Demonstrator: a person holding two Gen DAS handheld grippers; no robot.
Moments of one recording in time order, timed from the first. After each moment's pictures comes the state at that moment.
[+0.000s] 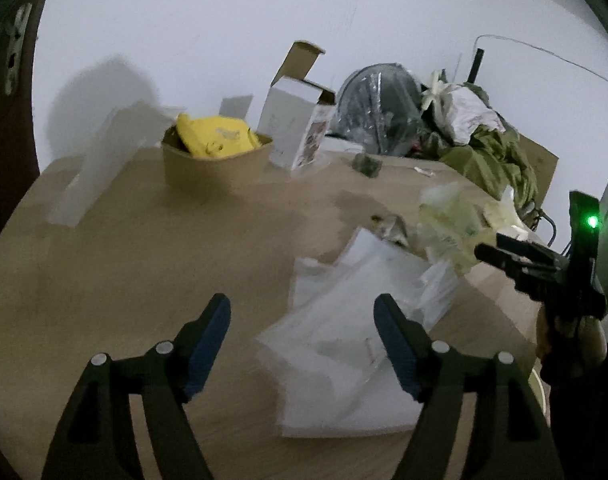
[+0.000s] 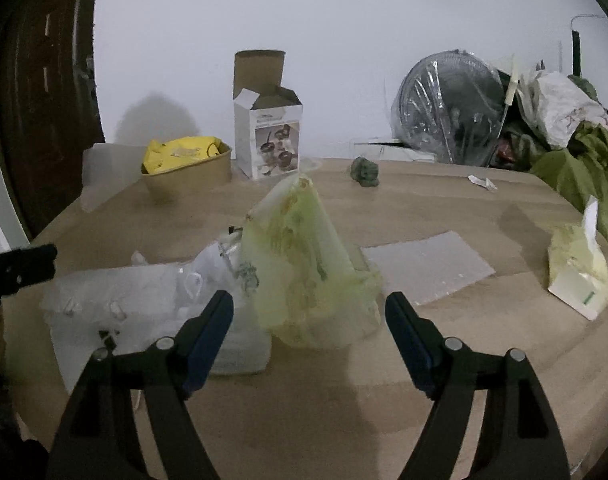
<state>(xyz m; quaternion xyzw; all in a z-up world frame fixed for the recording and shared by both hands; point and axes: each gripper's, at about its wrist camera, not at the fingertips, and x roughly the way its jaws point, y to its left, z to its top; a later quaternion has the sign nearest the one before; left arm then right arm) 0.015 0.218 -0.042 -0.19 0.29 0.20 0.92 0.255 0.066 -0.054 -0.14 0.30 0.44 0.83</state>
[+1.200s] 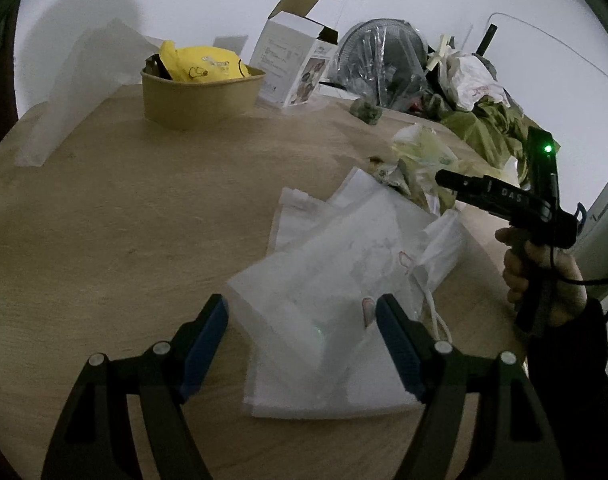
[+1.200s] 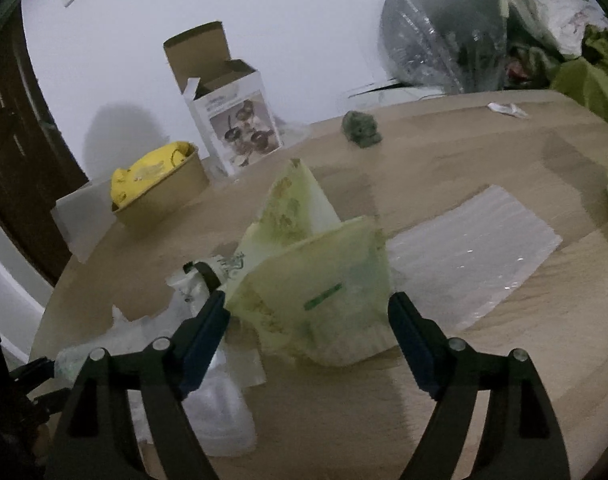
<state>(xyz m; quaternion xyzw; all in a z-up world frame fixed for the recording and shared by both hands) 0.041 0.216 -0.075 -0.23 0.36 0.17 0.89 0.334 0.107 -0.087 -0.04 0.41 0.45 0.79</state>
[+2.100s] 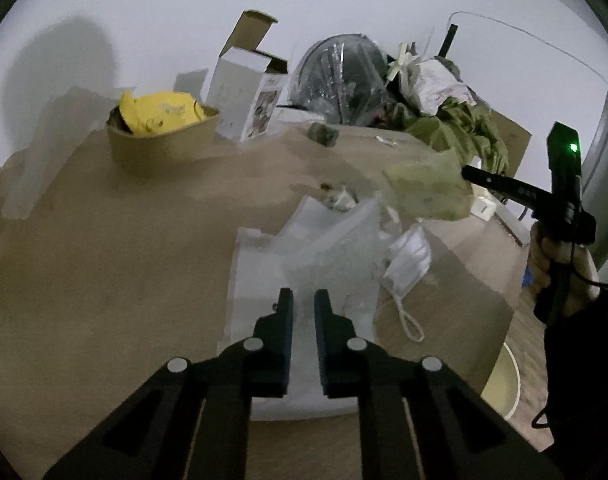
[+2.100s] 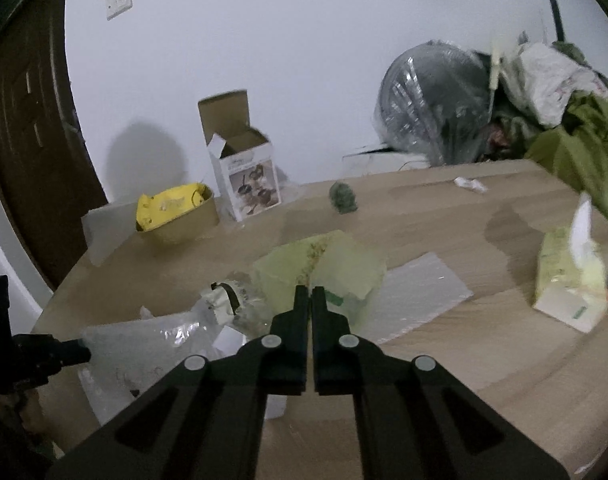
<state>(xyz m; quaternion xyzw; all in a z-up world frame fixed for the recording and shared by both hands) 0.040 0.196 -0.041 -0.19 0.32 0.13 0.92 0.306 0.036 -0.006 -0.07 0.32 0.45 0.83</state>
